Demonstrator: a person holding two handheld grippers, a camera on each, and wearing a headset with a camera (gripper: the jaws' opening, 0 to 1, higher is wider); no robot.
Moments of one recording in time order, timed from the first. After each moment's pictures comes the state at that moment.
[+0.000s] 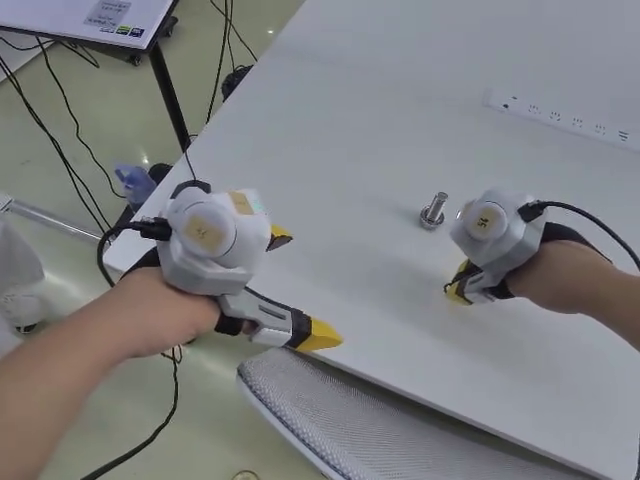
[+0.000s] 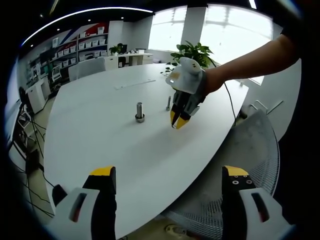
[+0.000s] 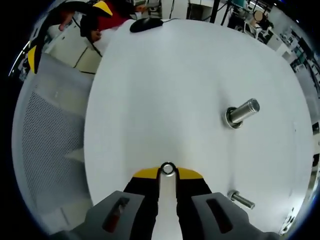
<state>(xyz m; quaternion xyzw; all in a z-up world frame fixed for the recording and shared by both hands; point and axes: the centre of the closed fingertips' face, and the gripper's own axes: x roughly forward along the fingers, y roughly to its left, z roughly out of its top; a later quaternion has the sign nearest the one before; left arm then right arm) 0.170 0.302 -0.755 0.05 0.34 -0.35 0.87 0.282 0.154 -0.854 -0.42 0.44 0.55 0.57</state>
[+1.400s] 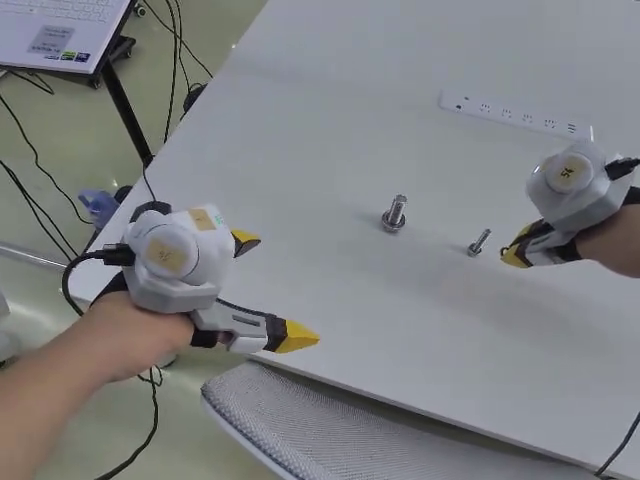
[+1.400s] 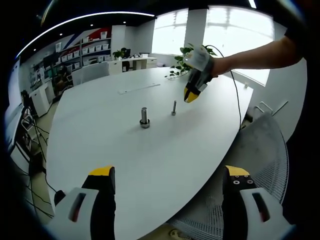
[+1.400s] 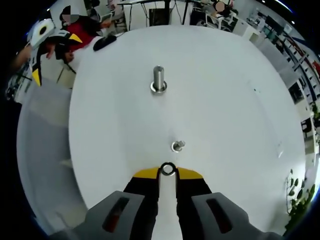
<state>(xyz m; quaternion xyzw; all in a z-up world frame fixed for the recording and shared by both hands) 0.190 0.297 -0.757 0.06 0.32 -0.33 0.89 0.361 0.065 -0.803 -0.37 0.45 0.47 0.66</state>
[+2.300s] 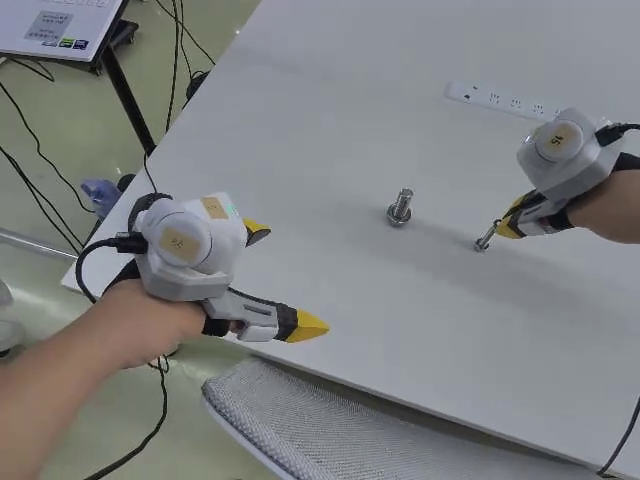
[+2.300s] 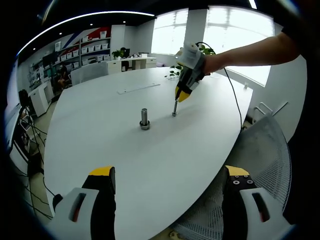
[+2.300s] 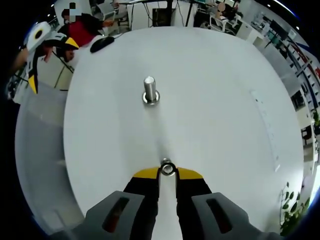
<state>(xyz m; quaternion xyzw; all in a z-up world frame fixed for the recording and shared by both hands) 0.202 0.293 -0.760 0.05 0.32 -0.34 0.88 0.390 0.086 -0.810 -0.38 0.44 0.48 0.65</state>
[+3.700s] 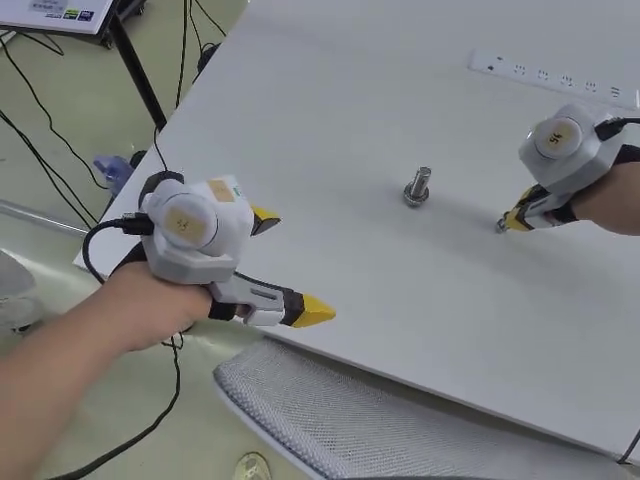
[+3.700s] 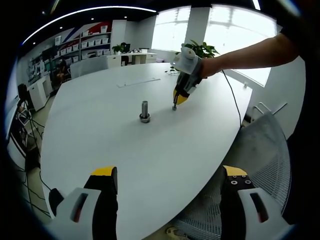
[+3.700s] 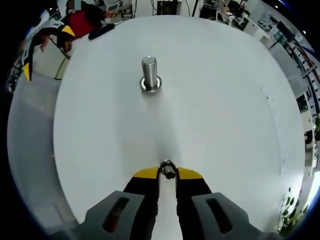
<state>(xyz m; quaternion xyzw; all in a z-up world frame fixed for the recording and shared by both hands) 0.197 0.301 -0.773 0.04 0.34 -0.34 0.88 0.386 0.090 -0.849 -0.41 0.45 0.48 0.63</state>
